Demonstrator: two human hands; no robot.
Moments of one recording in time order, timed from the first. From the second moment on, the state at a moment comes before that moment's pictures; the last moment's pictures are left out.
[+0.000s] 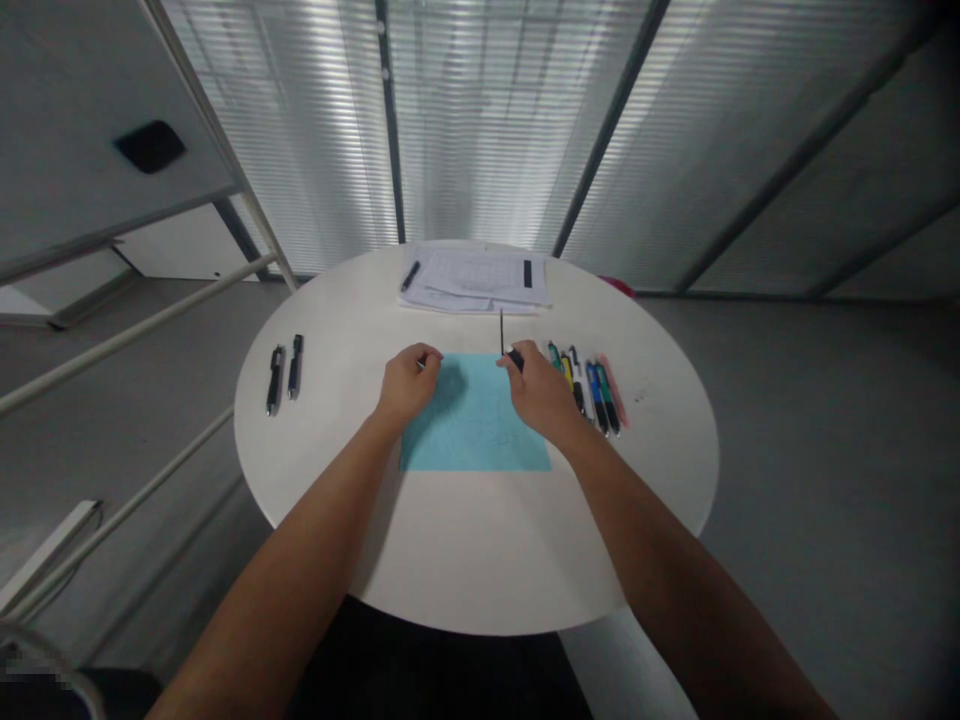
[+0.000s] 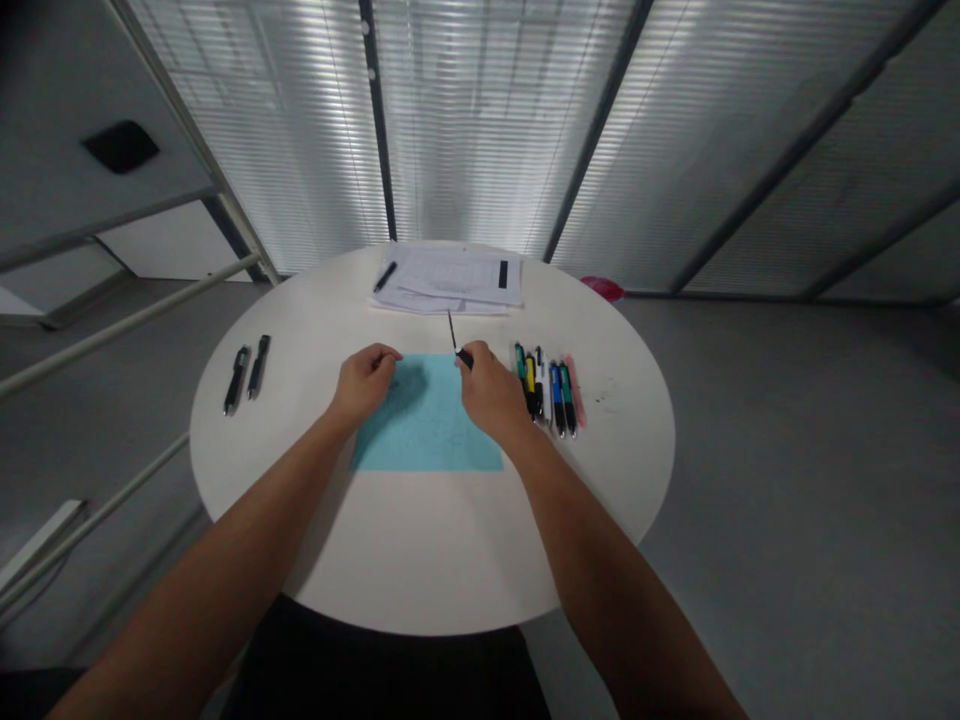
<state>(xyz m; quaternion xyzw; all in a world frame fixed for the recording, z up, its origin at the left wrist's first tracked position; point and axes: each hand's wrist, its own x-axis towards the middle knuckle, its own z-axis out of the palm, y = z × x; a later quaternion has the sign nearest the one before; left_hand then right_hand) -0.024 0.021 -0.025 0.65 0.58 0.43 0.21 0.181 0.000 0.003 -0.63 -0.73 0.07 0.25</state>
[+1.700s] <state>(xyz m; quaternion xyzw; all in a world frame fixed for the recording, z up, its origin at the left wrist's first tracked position) -0.005 0.007 -0.002 0.55 0.42 0.56 0.46 0.179 -0.002 -0.003 -0.40 -0.82 0.21 0.34</state>
